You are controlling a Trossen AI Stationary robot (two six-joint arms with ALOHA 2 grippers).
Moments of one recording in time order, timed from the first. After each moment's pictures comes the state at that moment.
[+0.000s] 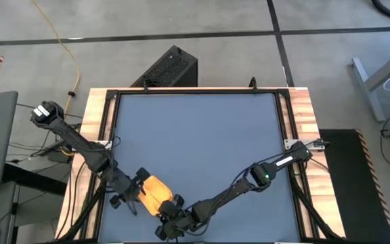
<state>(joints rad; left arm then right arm) -0.69 1.10 0.45 -0.14 -0.02 0.07 0.53 2.73 2.34 -0.33 0.49 0.93</state>
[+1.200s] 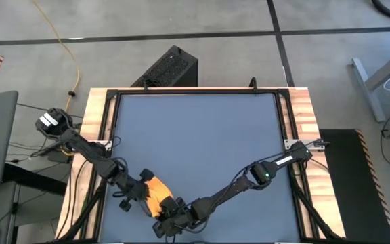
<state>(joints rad) -0.65 1.37 0.45 -0.09 -0.03 -0.15 0.52 2.70 2.34 -0.38 0.40 1.20</state>
